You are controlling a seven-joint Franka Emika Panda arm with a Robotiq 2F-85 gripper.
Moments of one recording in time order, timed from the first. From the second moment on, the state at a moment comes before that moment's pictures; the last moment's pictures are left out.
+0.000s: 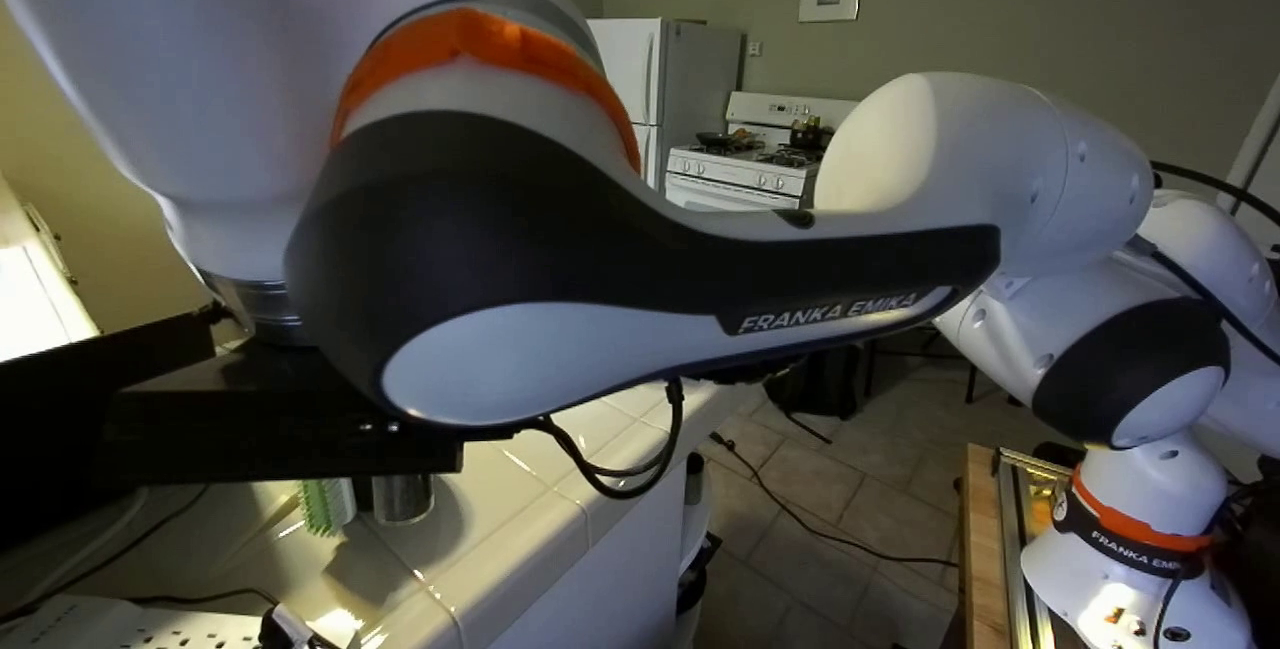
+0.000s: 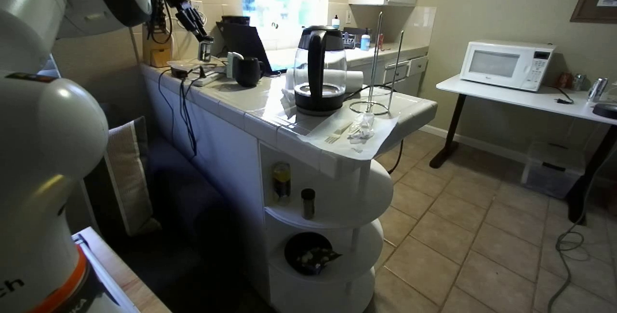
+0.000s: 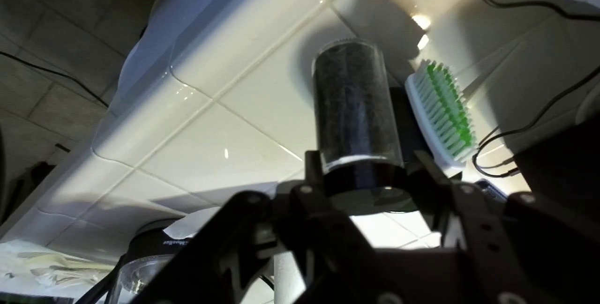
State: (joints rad) arm 0.91 0.96 -0.23 -0.44 -0.30 1.43 1.65
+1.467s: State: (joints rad) arm 0.79 0.98 -0.25 -0.45 -0.42 1.18 1.48
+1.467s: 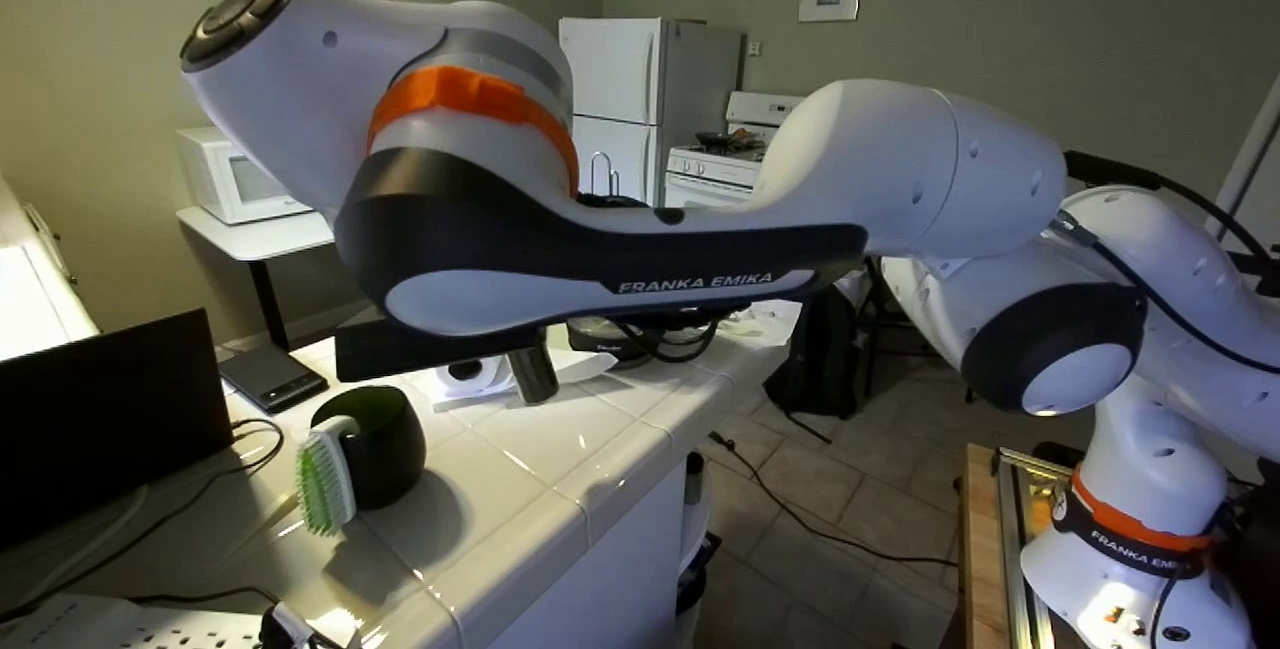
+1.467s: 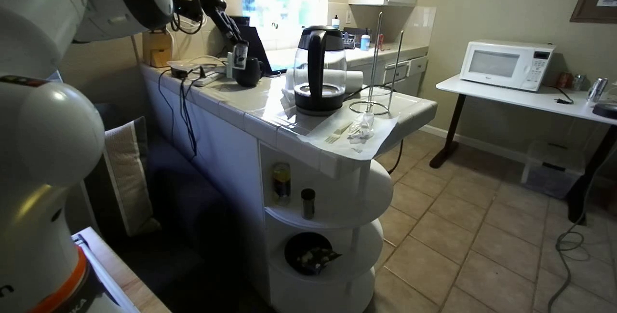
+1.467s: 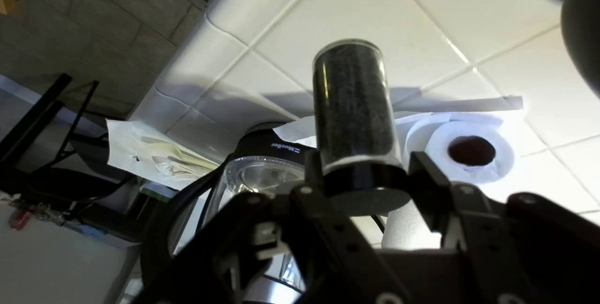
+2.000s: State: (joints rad) arm 0.70 1.04 -0.25 -0.45 -0.44 1.39 1.31
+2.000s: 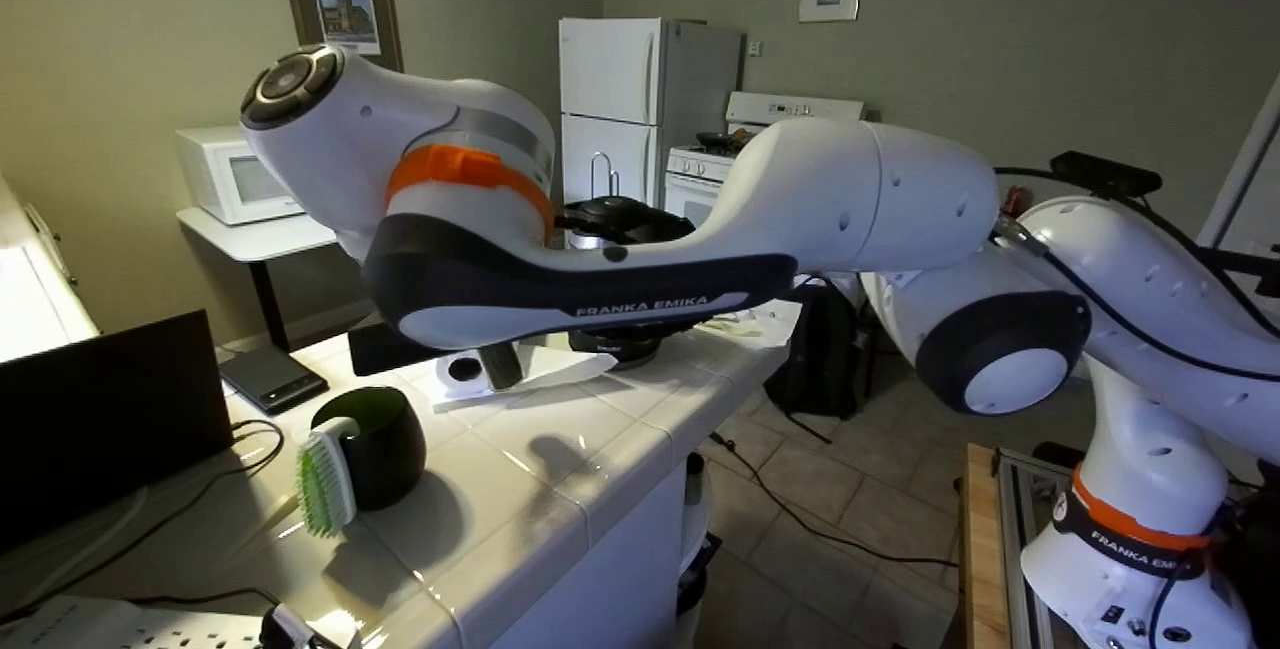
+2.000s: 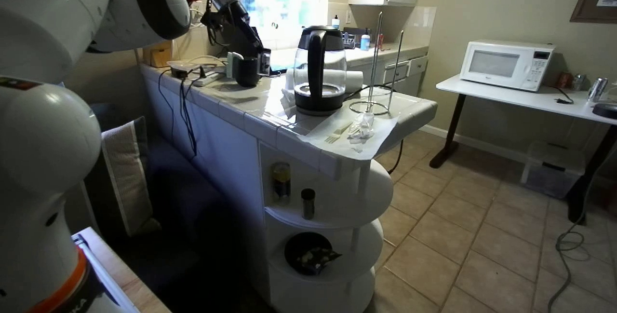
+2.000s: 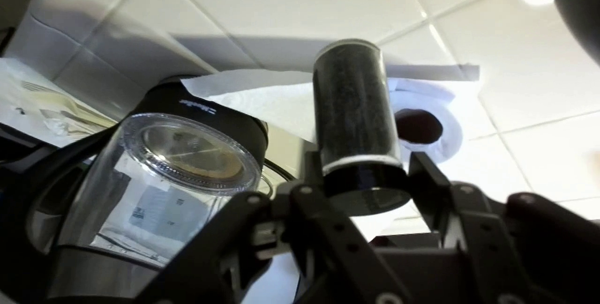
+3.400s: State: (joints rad) arm 0.64 1.14 -0.23 -0.45 -0.44 1.66 1.26
